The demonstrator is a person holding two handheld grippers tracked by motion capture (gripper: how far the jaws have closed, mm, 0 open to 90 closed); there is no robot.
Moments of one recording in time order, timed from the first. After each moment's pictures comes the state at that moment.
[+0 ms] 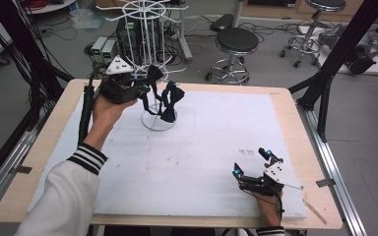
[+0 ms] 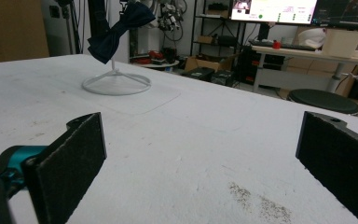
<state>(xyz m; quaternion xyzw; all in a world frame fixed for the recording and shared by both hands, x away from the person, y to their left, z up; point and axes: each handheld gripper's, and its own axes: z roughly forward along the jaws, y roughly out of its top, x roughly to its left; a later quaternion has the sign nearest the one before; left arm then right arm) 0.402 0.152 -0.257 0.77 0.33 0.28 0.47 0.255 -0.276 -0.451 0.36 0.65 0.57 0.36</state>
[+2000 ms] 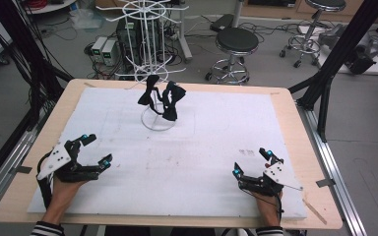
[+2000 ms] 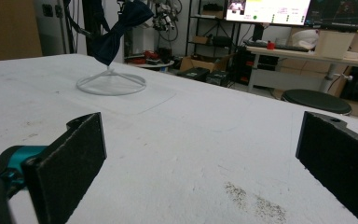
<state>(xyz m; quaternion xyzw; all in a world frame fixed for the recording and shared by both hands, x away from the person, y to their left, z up) 0.274 0.284 -0.435 0.66 0.25 0.31 0.64 0.254 -0.275 -0.451 0.36 0.65 0.56 0.36</state>
